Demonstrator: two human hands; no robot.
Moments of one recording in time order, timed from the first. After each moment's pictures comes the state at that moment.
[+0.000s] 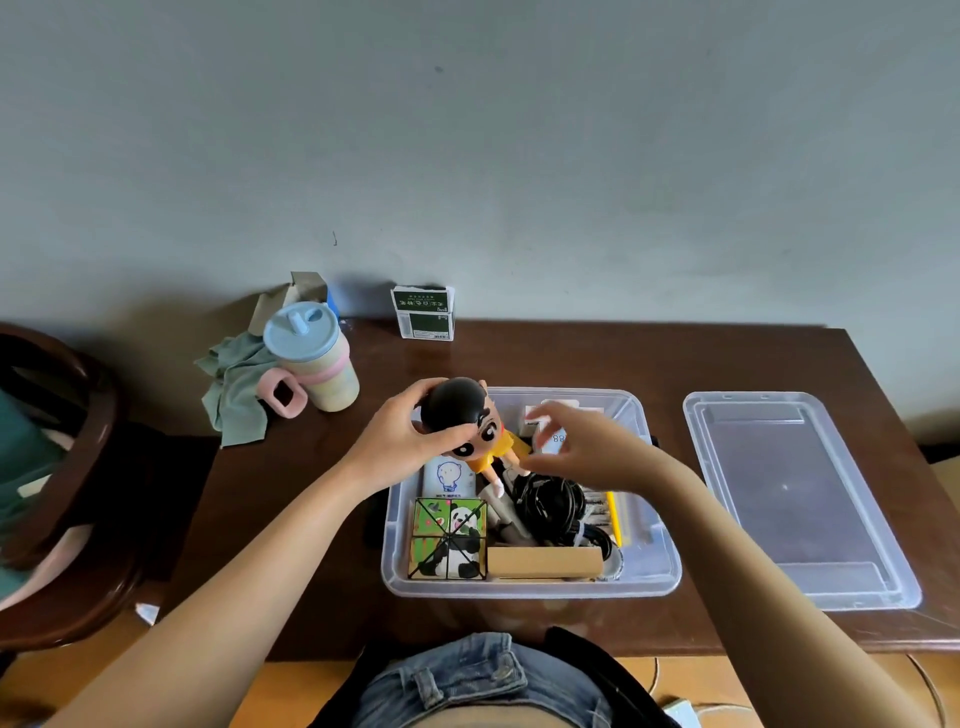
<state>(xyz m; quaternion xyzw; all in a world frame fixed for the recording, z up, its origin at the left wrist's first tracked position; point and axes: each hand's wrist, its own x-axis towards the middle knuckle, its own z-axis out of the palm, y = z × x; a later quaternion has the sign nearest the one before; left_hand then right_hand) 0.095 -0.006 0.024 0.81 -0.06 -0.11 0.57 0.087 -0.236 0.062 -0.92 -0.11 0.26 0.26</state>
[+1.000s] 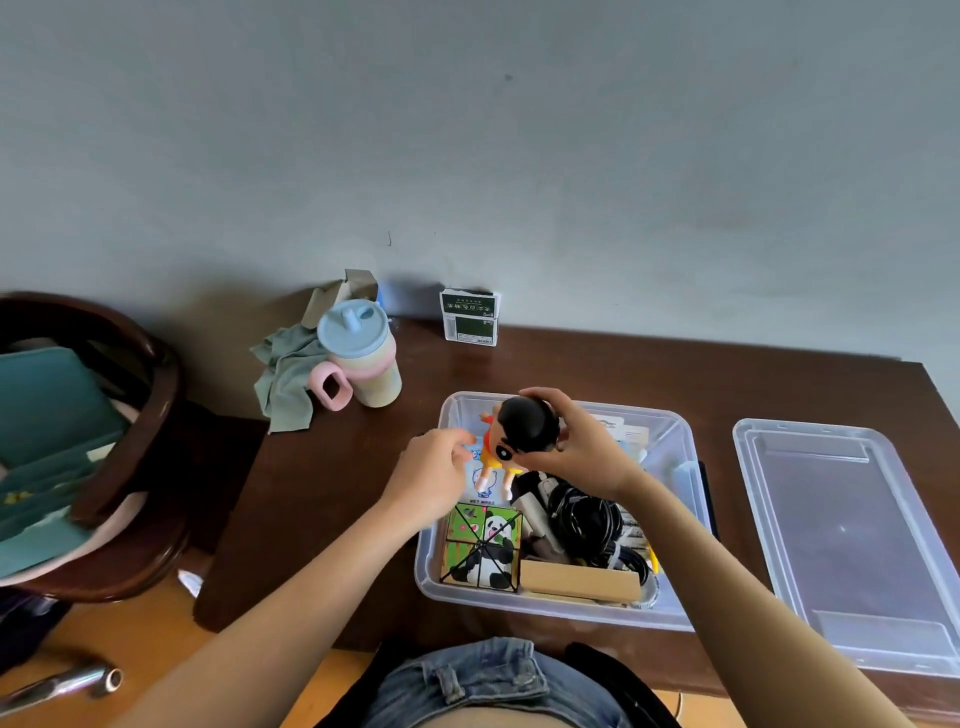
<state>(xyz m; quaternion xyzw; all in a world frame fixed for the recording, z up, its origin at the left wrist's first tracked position) 0.074 -0.004 0.005 0.92 0.05 -0.14 0.36 0.110 -0.201 0.013 -0.84 -0.13 0.16 0.50</state>
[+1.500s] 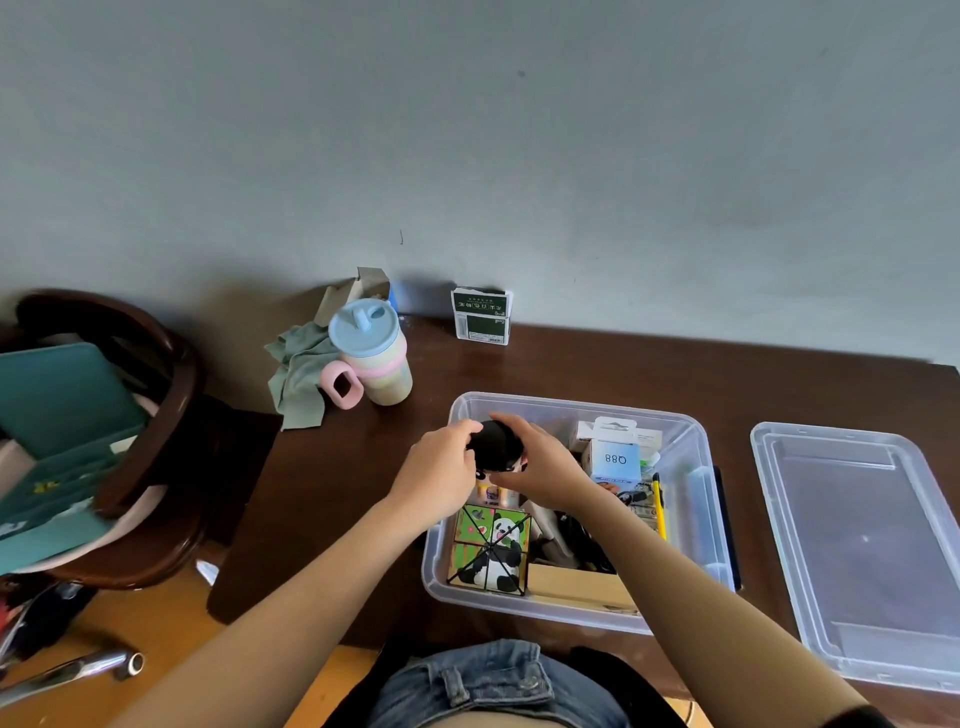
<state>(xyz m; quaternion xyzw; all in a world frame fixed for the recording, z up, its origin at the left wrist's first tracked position) 0.079 -0.007 0.008 0.95 0.03 -0.13 0.30 0.113 -0.162 -0.033 -0.90 -0.14 0.21 0.37</state>
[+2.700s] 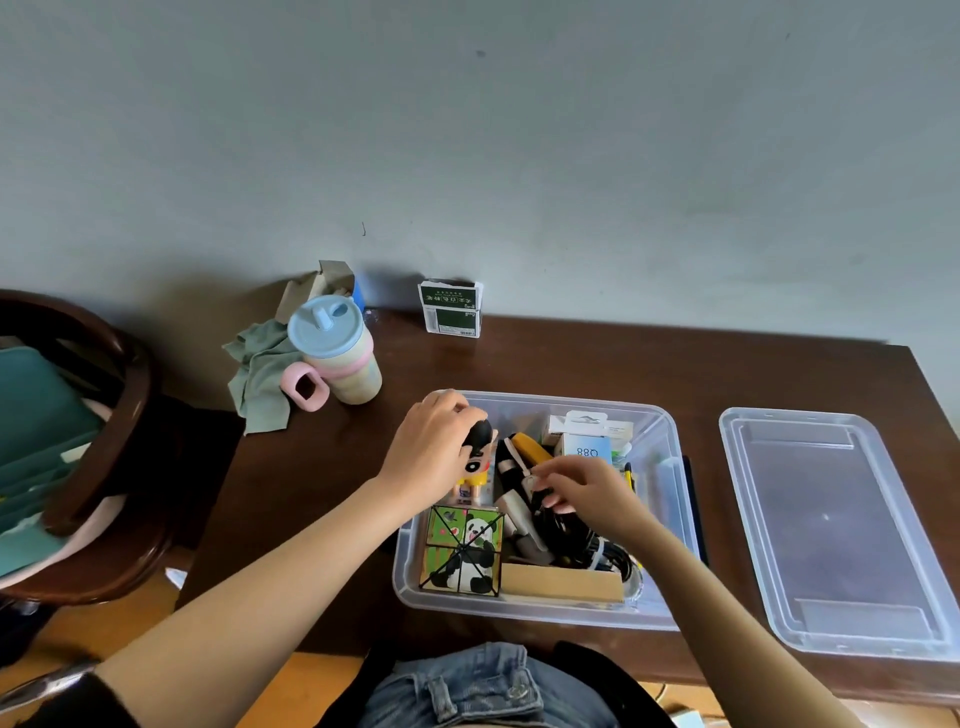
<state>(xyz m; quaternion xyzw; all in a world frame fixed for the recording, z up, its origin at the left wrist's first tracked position) 0.107 -0.017 -0.003 0.97 -0.16 -0.04 0.15 0.082 -0.231 -0.017 -0.84 0.04 0.27 0.48</state>
